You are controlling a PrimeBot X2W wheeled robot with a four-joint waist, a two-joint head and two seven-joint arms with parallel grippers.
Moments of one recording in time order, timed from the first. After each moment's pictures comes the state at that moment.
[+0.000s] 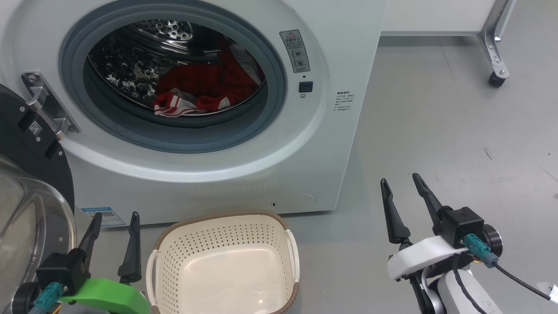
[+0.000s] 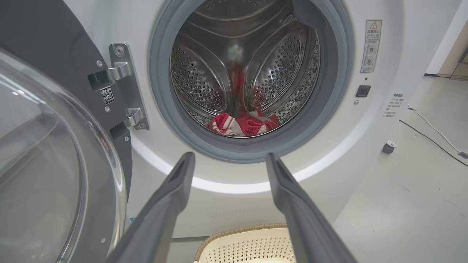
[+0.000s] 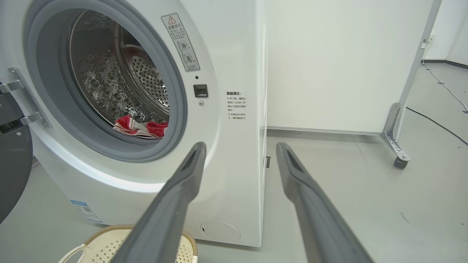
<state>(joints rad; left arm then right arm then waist) 0.06 0.16 -0.10 0.00 -0.39 0.04 -0.10 -0.11 -0.05 0.26 0.25 0.27 -0.03 -0.26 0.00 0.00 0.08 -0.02</state>
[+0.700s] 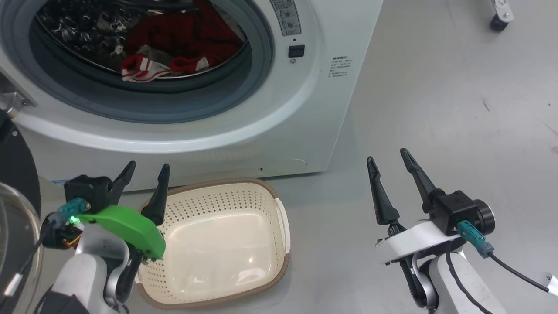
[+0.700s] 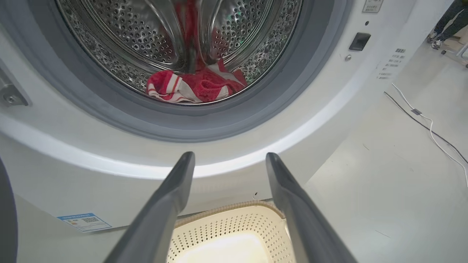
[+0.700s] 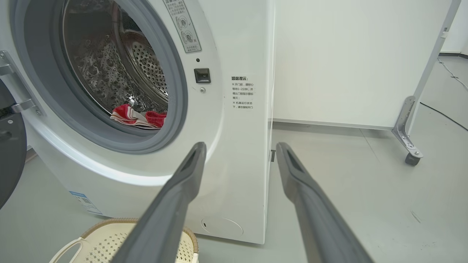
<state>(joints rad) -0.22 0.16 -0.19 0.16 -0.46 -0.07 0.07 -0.15 -0.05 0.31 0.17 0.25 -0.03 -0.26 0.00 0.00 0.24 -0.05</state>
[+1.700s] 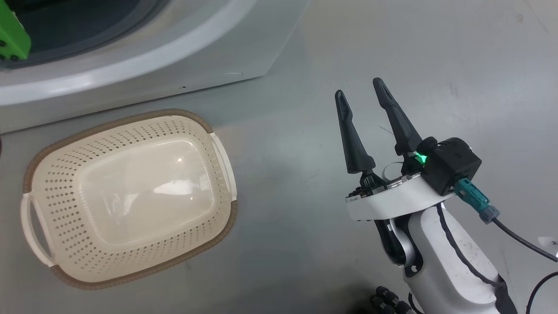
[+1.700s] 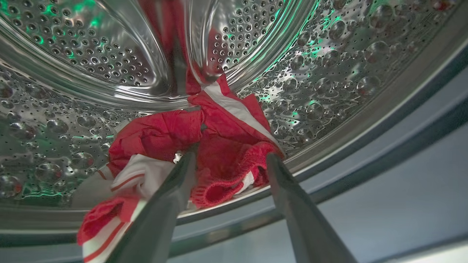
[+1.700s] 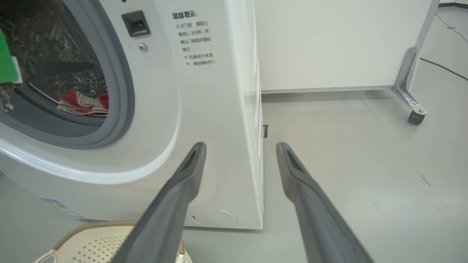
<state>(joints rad) -0.94 0.35 -0.16 0.33 -0.52 -0.12 0.35 -0.35 -0.05 0.45 0.02 0.39 -0.09 -0.26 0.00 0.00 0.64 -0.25</state>
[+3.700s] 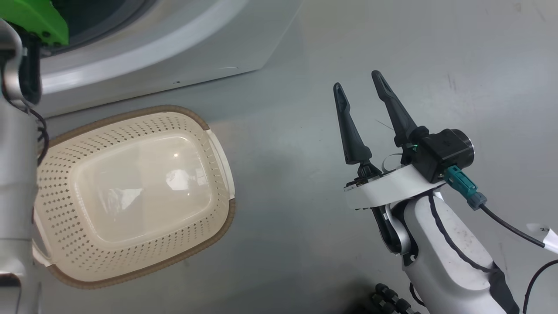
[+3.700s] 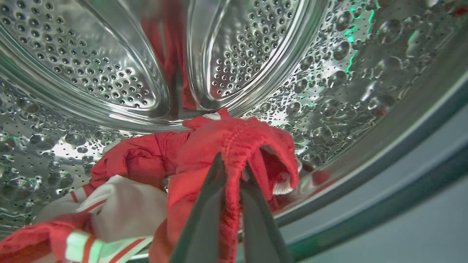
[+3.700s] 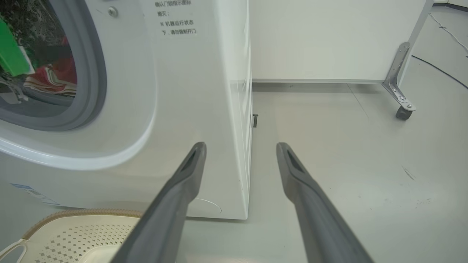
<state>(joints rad) -1.06 0.24 -0.20 0.63 -0.42 -0.07 -0.04 -0.41 -0.05 0.47 0.10 0.36 -0.12 -0.26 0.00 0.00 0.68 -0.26</state>
